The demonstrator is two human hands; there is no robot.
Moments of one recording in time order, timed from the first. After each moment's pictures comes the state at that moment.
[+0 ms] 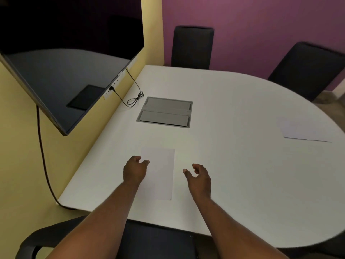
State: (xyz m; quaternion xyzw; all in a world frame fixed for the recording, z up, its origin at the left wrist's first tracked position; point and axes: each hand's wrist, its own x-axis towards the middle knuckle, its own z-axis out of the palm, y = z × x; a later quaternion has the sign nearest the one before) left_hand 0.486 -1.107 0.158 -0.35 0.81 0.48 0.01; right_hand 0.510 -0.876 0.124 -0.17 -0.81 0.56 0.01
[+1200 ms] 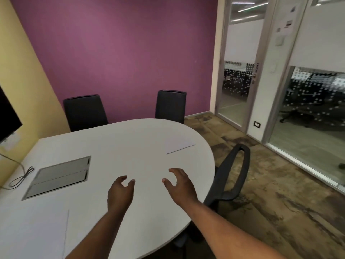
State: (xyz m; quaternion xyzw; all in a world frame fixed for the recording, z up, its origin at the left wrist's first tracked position) left_hand 0.609 -0.652 0.281 -0.06 0.88 0.46 -0.04; right_hand 0.682 -0.443 0.265 -0.11 -0.87 0.45 0.19
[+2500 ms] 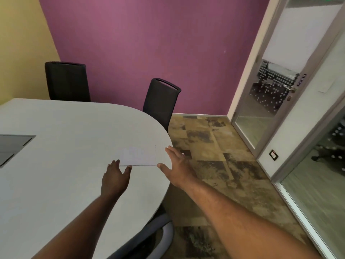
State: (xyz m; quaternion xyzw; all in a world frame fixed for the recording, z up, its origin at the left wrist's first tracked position) left_hand 0.380 -0.132 0.220 -0.13 0.92 0.35 -0.07; right_hand 0.392 0.109 0.274 0.07 -0.96 0.27 0.06
